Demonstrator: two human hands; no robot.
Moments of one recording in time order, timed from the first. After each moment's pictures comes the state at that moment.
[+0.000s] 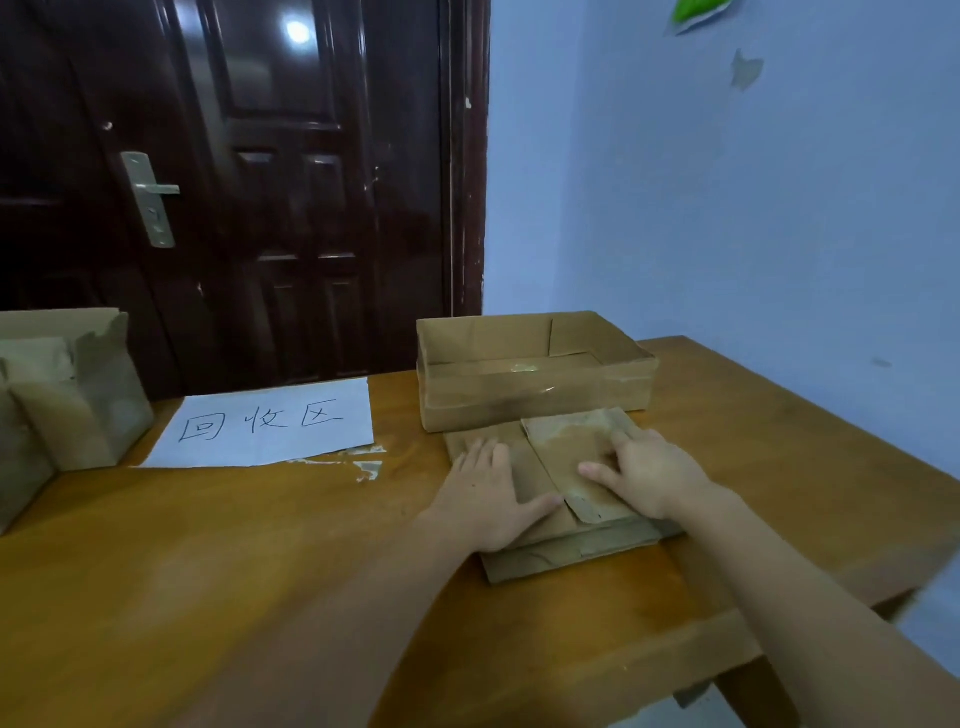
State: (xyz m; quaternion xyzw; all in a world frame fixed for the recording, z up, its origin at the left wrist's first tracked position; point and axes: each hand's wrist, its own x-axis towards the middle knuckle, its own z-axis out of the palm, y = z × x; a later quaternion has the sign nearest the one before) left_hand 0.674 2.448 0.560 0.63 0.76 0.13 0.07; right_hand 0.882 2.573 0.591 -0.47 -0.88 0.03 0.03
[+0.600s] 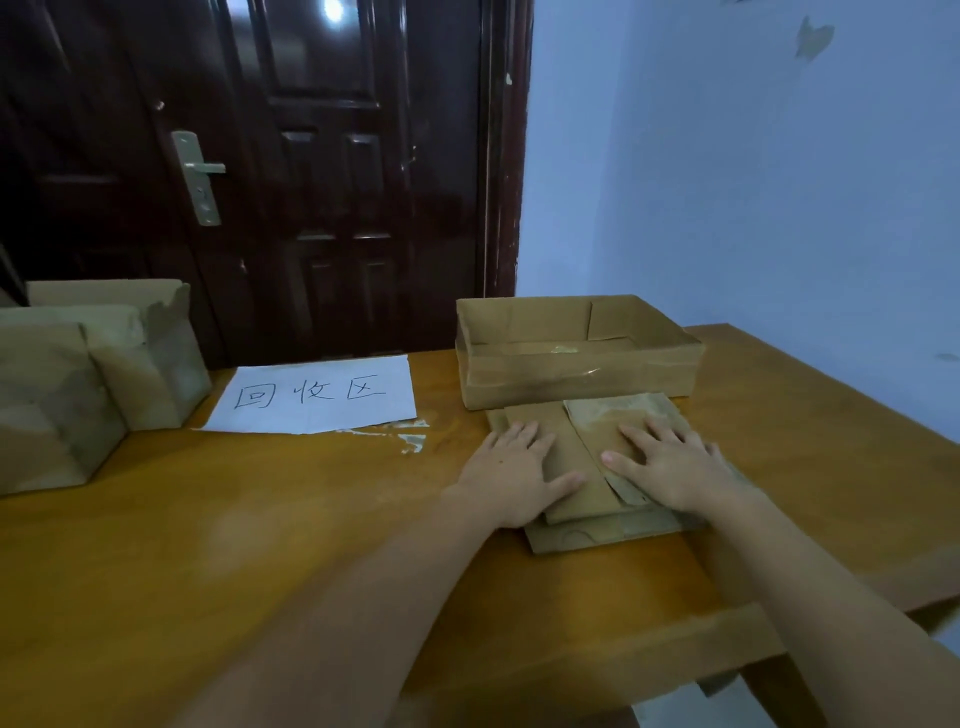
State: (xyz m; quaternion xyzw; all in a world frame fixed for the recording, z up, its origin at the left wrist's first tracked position) left_hand 0.656 2.435 0.561 0.67 0.74 0.08 0.06; right_hand 0.860 2.549 0.587 -0.51 -0.85 0.08 -0.04
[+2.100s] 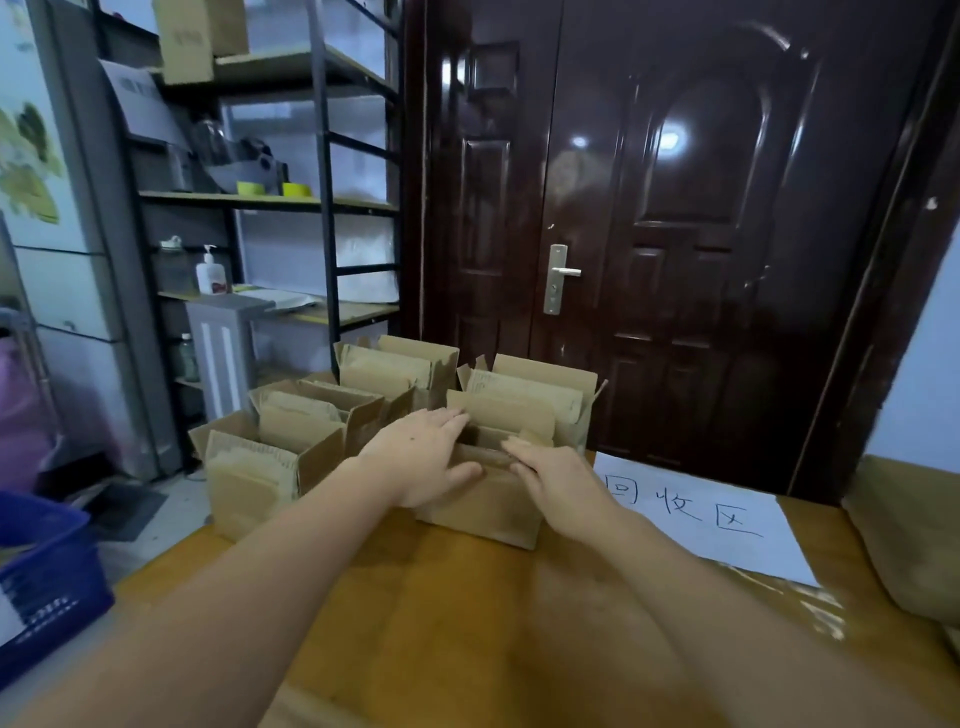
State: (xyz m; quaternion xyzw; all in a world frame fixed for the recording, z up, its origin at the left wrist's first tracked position) left_hand 0.293 2.050 0.673 0.41 0.90 0.02 -0.13; right_hand 0.398 2.253 0.647 0.02 -0.97 0.16 0.20
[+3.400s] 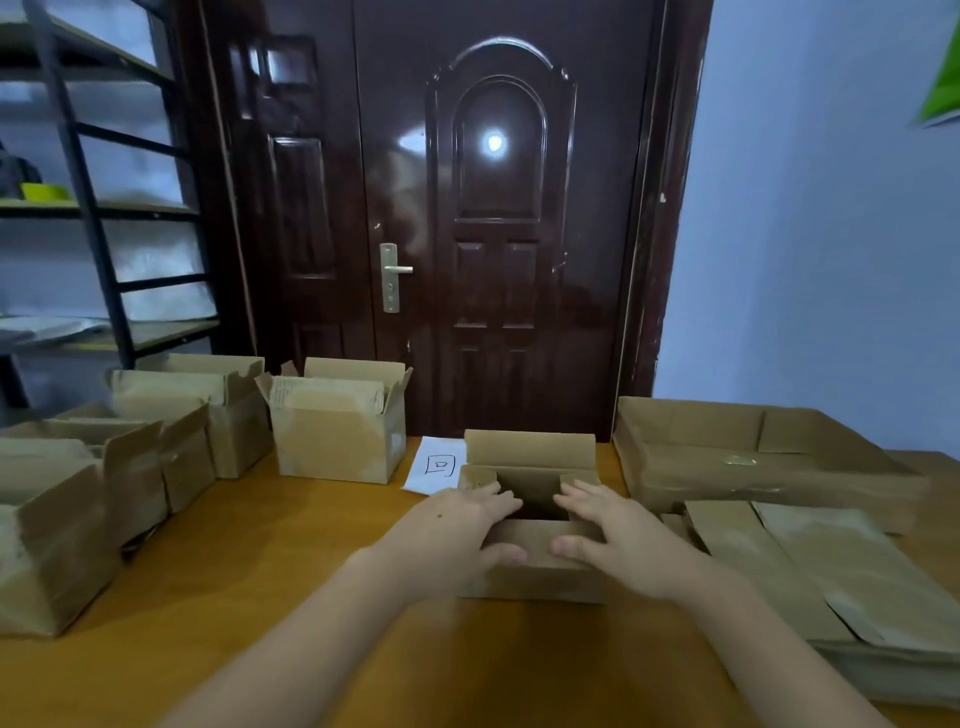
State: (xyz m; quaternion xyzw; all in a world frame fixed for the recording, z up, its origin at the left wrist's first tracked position) left_hand 0.484 2.219 0.634 0.61 0.79 0.13 -0.03; right_hand 0.666 2.398 0.639 -0.17 -0.96 0.18 0.08
